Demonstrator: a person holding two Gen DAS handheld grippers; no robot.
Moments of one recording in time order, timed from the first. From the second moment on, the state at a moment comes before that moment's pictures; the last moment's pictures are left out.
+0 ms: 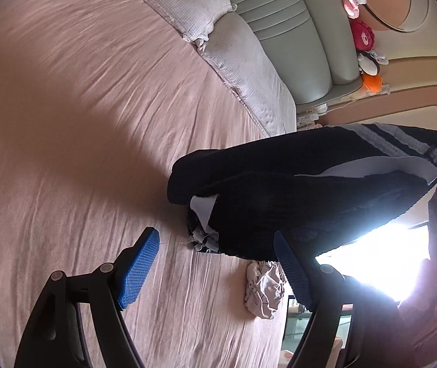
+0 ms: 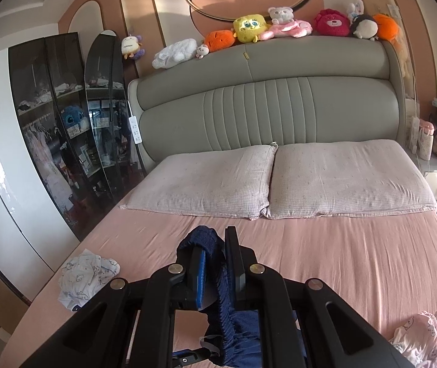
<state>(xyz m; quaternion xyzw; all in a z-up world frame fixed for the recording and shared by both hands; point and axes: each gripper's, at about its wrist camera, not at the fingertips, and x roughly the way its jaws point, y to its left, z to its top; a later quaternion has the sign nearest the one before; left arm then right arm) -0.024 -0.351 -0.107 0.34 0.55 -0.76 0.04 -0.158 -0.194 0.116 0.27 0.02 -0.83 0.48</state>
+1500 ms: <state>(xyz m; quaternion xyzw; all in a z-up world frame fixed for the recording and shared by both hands) 0.004 -0.363 -0.073 0.35 0.45 -0.80 0.18 -0.141 -0.179 0.116 0.26 0.05 -0.88 0.40</state>
